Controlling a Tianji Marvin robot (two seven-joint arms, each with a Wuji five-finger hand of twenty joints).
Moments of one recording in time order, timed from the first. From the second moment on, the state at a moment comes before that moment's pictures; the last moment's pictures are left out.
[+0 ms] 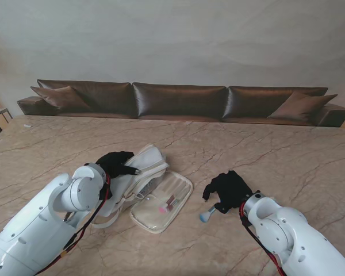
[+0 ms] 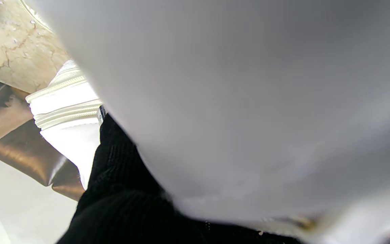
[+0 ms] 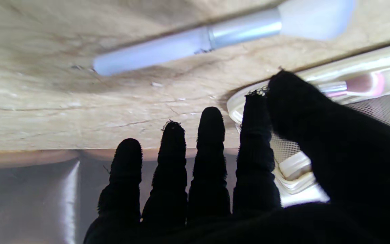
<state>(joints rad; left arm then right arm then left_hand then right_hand) 1.32 -1.07 -1.07 -1.55 0.62 0.29 -0.25 -1.60 -1.04 1.23 -1.60 -1.03 -0.18 0.11 1.17 -0.15 -0.15 -0.20 0.50 -0.09 0.99 1.02 0.88 -0.10 0.73 1.22 0.79 0.22 0.89 1.09 0.30 0.36 1.28 0.92 0.37 -0.86 1.36 -0.18 0.72 -0.23 0.62 0.42 0.66 -0.09 0.66 0.47 0.37 -0.02 0.67 0.73 0.09 0.10 0.91 0.80</state>
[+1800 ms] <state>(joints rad) 1.30 -1.07 -1.04 -1.55 0.62 0.29 -0.27 -1.51 -1.04 1.11 -1.35 -1.06 -0.05 -0.17 1.17 -0.15 -0.15 -0.20 0.50 -0.09 1.01 1.02 0.88 -0.10 0.73 1.23 0.79 0.22 0.88 1.09 0.30 0.36 1.28 0.92 0.40 -1.02 1.31 -0.42 0.93 -0.49 0.99 0.19 0.78 -0.16 0.69 0.50 0.48 -0.02 0.73 0.74 0.17 0.11 0.98 0.80</state>
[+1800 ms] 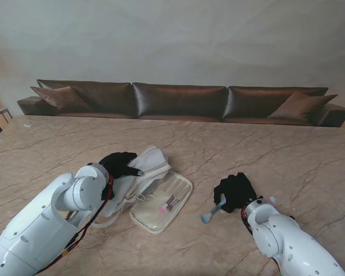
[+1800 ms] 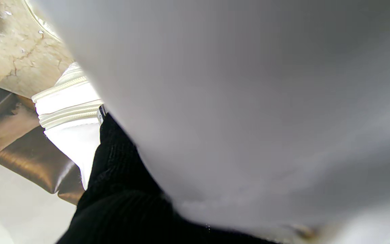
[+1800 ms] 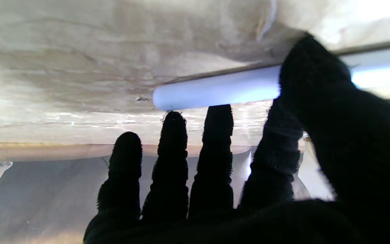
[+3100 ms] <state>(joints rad) 1.30 -1.07 -1.05 -1.55 0.62 0.28 -0.27 -1.54 -1.03 1.15 -1.45 -1.08 -0.13 -0.05 1.17 -0.15 -0.15 -0.20 0.50 -0.09 1.01 1.02 0.88 -0.10 0.73 1.23 0.79 0.22 0.88 1.09 0.30 0.36 1.28 0.92 0.40 -0.82 1.29 -0.38 0.83 -0.46 0.81 0.68 0.79 -0.15 0.75 0.63 0.44 -0.03 0.74 0.76 0.14 0.06 1.00 0.80</state>
